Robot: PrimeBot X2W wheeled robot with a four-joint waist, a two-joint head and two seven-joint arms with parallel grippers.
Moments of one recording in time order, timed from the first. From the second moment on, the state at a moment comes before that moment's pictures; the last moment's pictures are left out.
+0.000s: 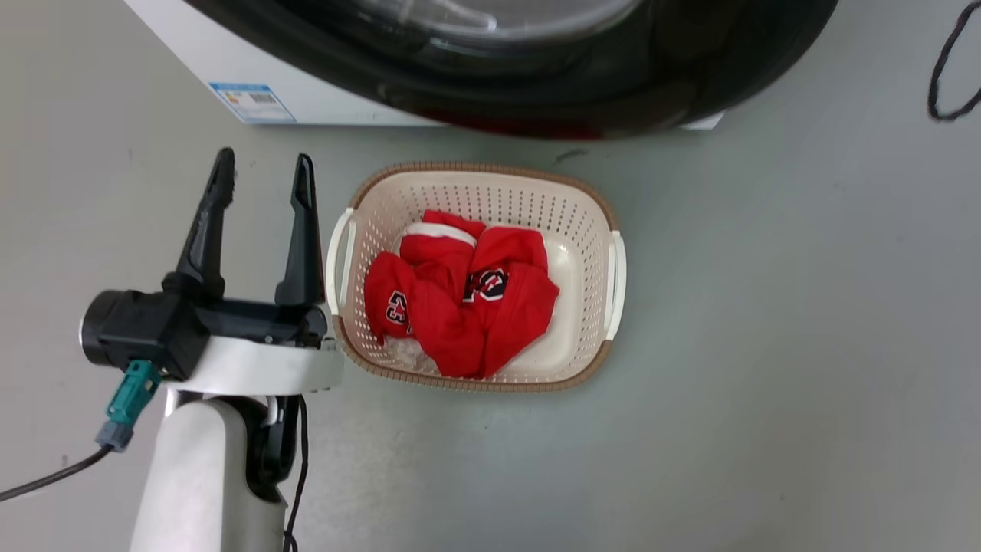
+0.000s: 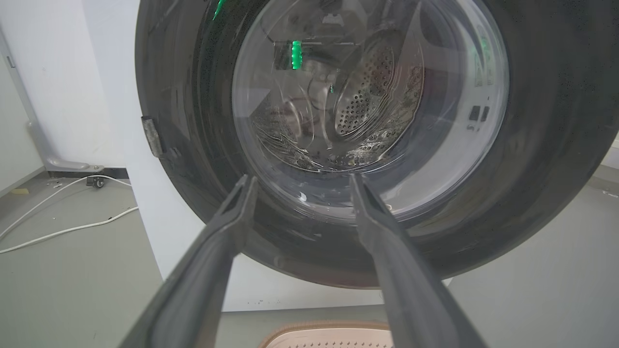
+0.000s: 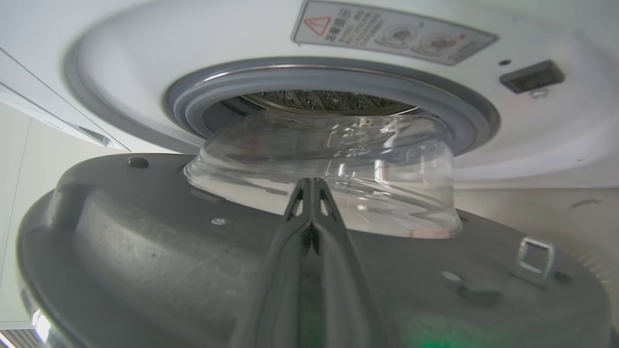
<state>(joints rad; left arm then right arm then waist) -0.33 0.07 -0.01 -0.01 -0.16 -0.13 -0.26 -1.55 -0.12 -0.08 1.12 1.07 0.13 0.79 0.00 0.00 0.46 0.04</state>
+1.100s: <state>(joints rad) -0.07 0.06 -0.05 0.07 -0.14 -0.13 -0.26 -0.82 -0.06 0.32 0.59 1.48 0.13 1.05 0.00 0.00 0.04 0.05</state>
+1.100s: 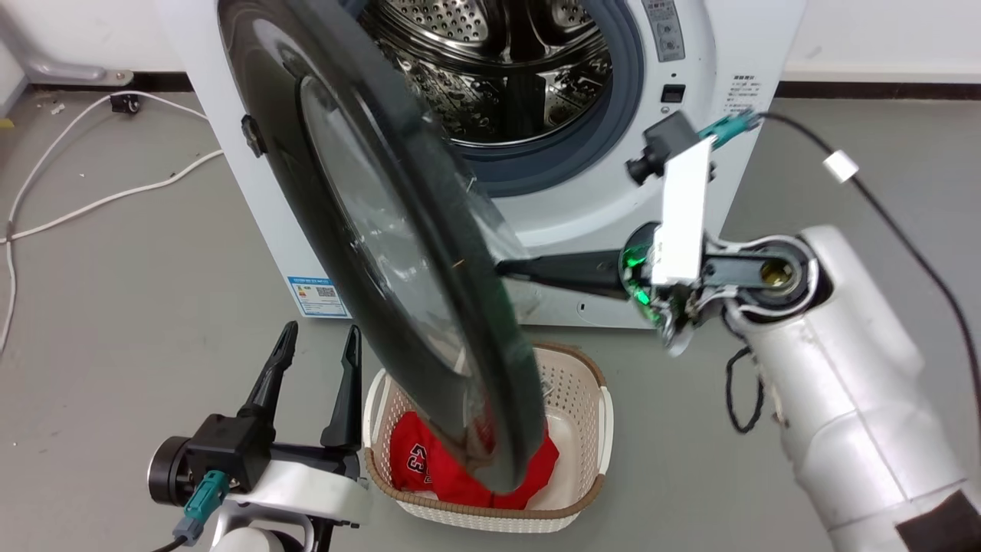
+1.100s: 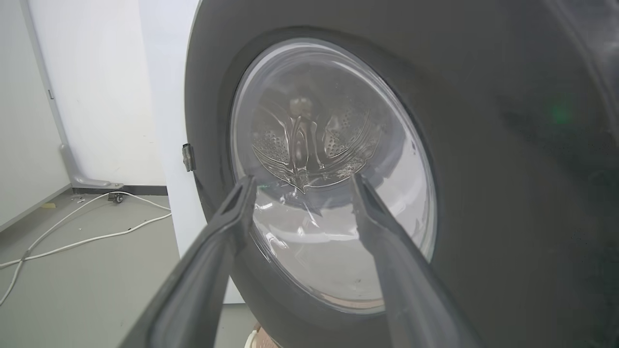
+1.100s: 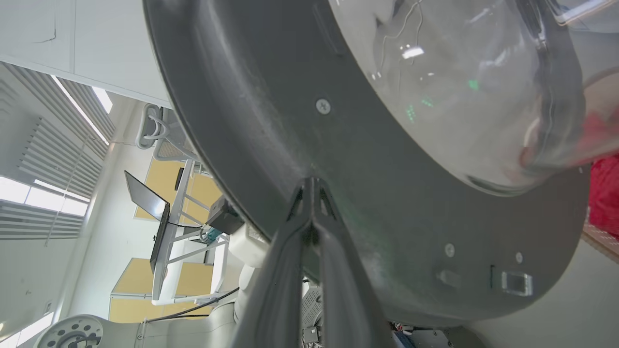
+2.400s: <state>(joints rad) -0.01 0.05 0.02 0.07 -0.15 -0.13 -0.26 -0.09 -0.15 0.06 0.23 1.16 0.13 -0.26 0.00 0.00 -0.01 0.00</state>
